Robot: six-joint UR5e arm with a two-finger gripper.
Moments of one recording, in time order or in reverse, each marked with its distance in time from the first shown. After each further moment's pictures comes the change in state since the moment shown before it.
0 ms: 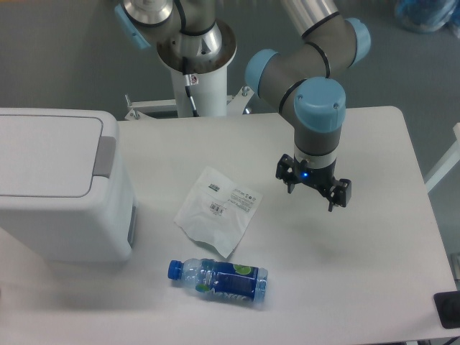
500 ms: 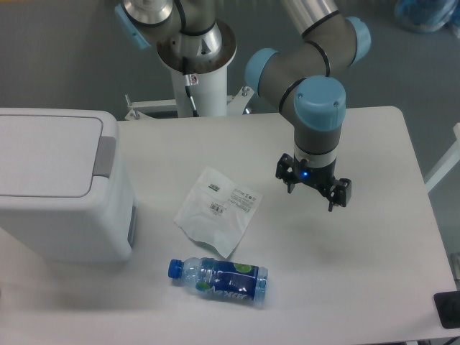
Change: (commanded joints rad) arm -0.011 0.000 -0.002 0.005 -0.014 0.006
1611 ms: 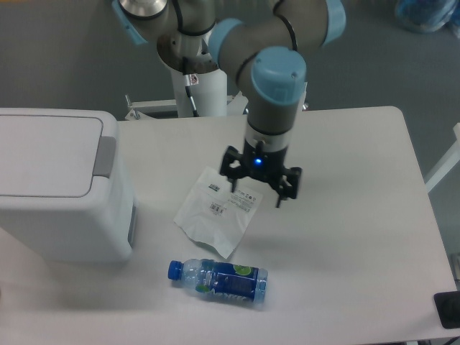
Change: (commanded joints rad) arm -0.198 0.150 0.096 -0.256 -0.276 -0.464
